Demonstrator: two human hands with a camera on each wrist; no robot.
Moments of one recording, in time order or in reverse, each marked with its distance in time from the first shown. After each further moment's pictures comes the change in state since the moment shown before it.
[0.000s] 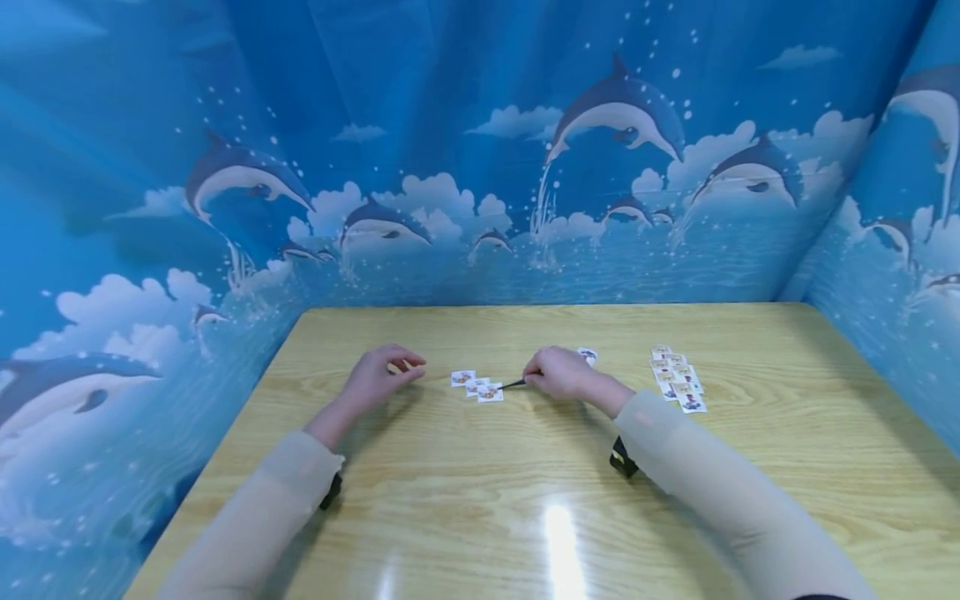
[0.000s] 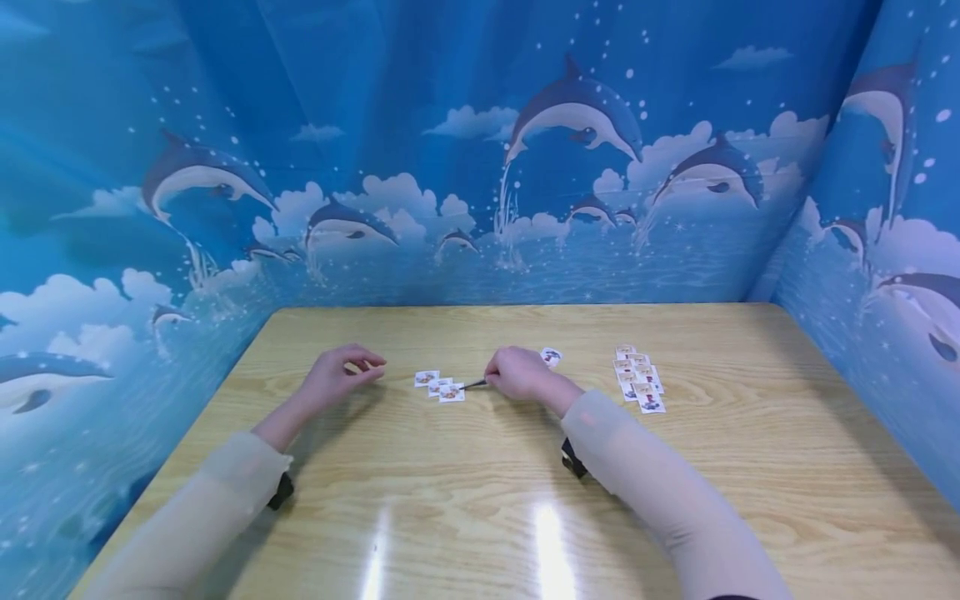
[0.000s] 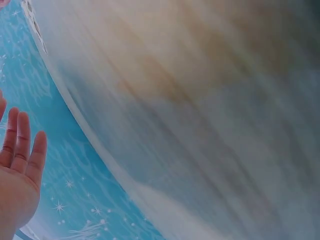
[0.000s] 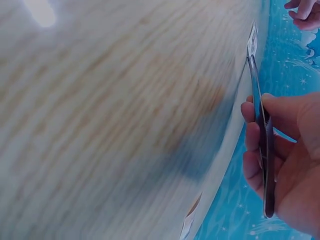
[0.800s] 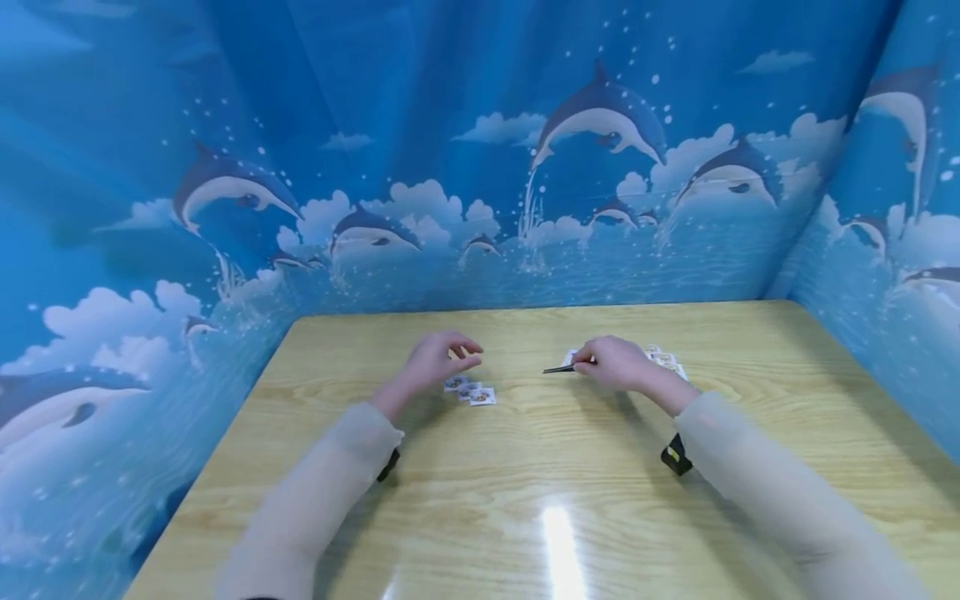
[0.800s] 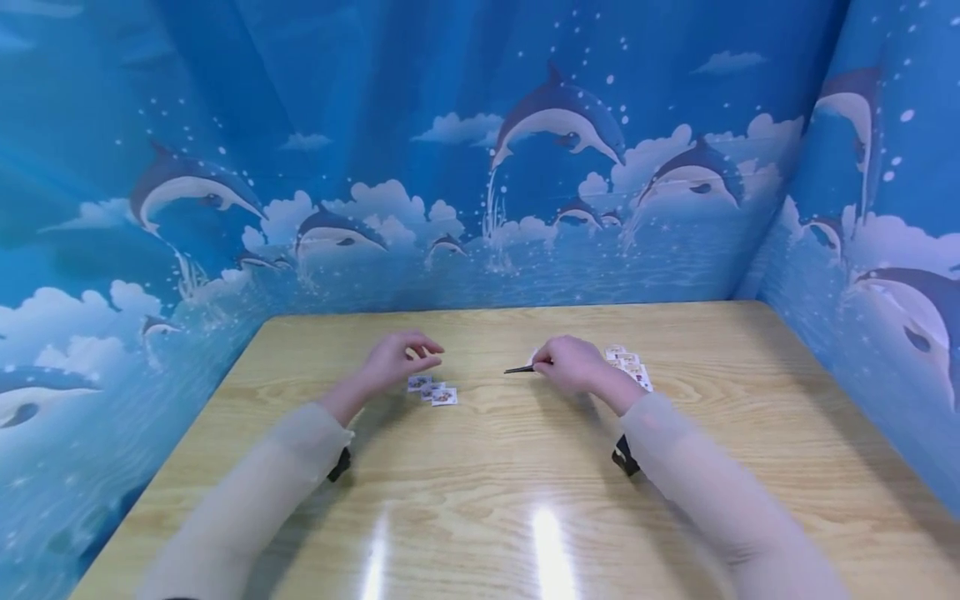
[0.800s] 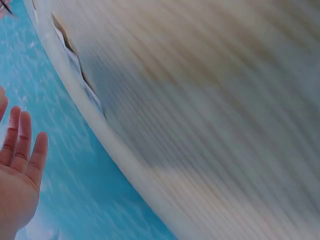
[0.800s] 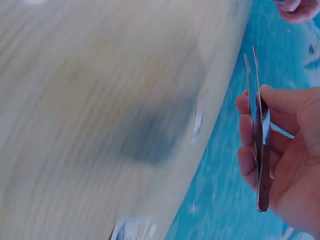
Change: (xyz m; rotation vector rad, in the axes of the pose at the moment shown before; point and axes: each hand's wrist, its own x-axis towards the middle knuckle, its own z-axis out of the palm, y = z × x) left_hand 0.060 0.058 0.048 0.021 -0.131 0.105; right_hand -0.054 0.053 -0.040 0.010 0.064 0.102
